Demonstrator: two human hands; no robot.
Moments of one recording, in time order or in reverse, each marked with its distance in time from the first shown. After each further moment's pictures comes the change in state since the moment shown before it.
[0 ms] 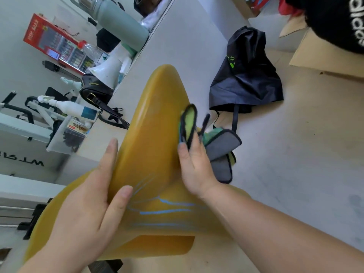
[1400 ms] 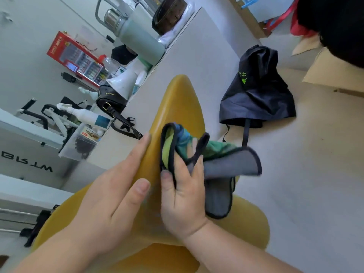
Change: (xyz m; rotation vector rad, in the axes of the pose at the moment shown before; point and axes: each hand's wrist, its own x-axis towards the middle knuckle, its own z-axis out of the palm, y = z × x) left_hand 0.022 -0.008 0.002 -0.152 -0.028 0.179; right_hand -0.031 -0.063 0.038 -0.018 0.324 -0.353
